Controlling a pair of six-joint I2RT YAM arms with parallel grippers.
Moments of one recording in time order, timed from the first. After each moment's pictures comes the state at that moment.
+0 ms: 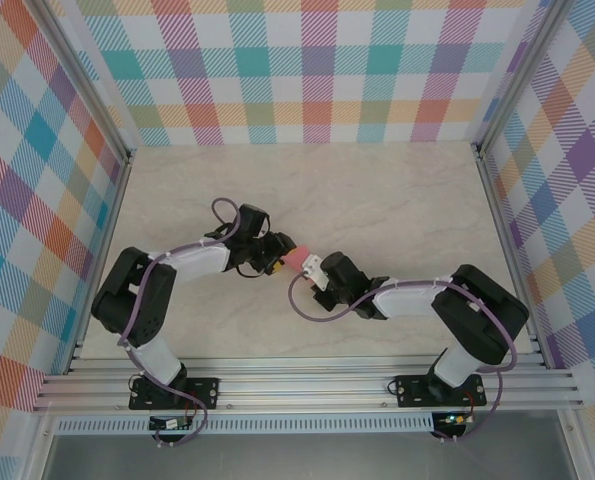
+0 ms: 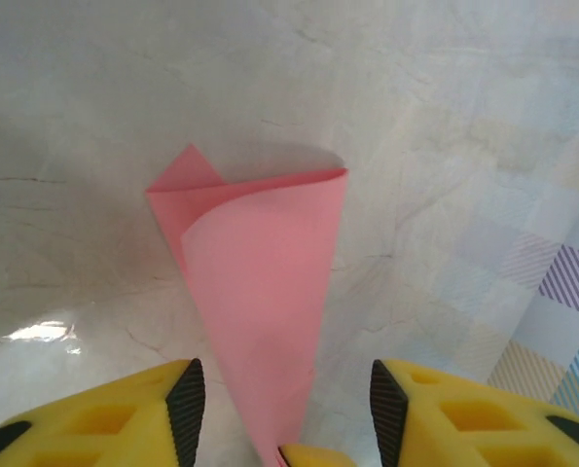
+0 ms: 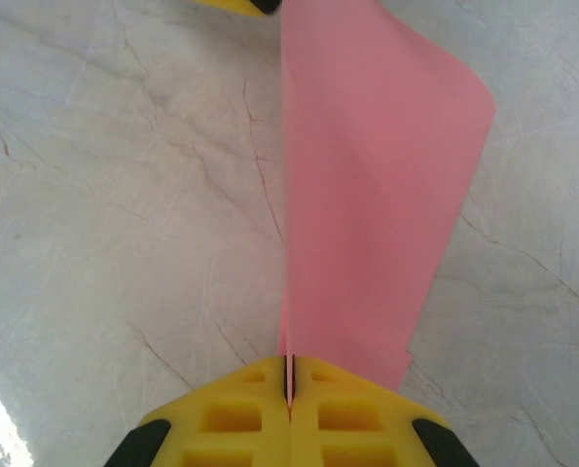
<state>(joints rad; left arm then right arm) -0.50 1.69 0.95 -0.16 0.35 -1.19 0.84 1.59 0.63 0.16 0.05 -0.16</state>
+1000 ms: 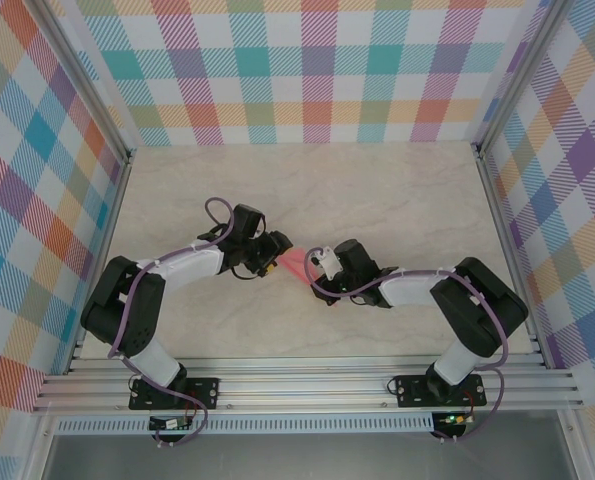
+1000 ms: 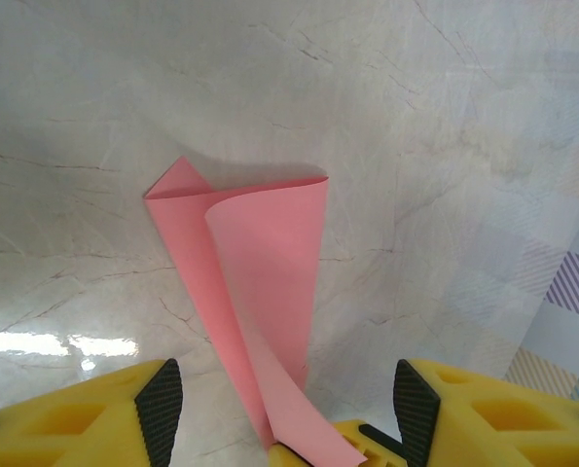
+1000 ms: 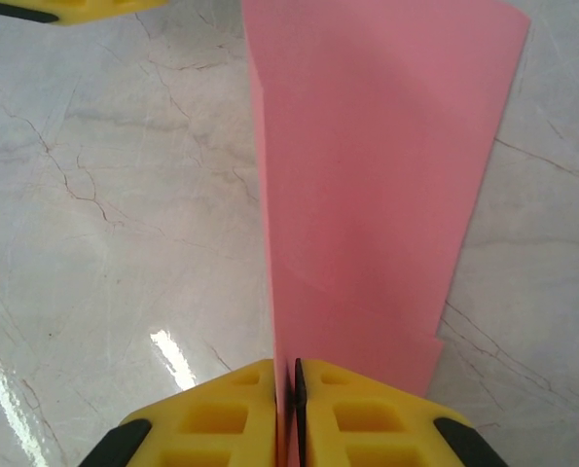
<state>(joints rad) -0.50 1.63 0.93 -0.21 0.32 -1.18 0.71 1.63 0.64 0.17 -0.31 0.10</state>
